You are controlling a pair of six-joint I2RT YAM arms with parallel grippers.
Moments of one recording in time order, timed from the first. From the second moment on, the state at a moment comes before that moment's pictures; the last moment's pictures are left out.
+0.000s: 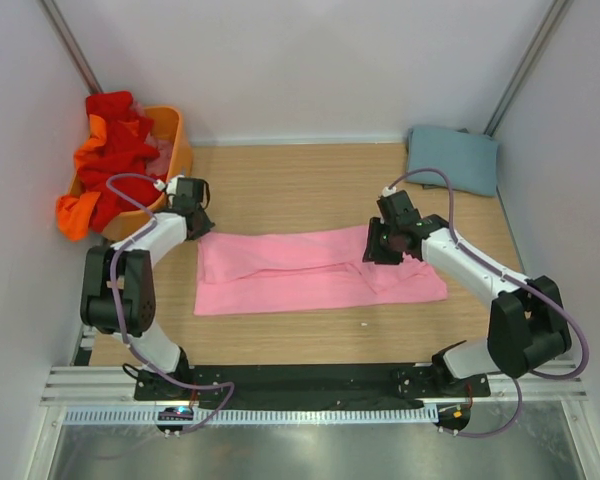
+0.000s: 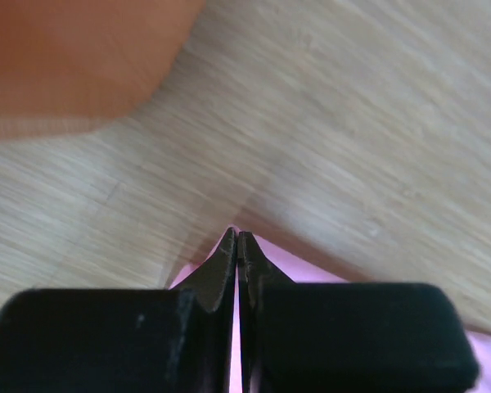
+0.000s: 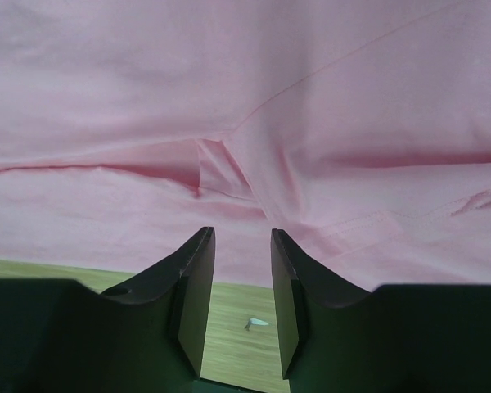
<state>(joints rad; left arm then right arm) -0.12 1.66 1.02 -0.31 -0.30 -0.58 0.42 1.41 0.97 -0.59 -0.02 0.53</state>
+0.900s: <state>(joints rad) -0.19 1.60 1.06 -0.44 -0.21 -0.60 0.38 1.56 0.89 -0.49 0.06 0.59</state>
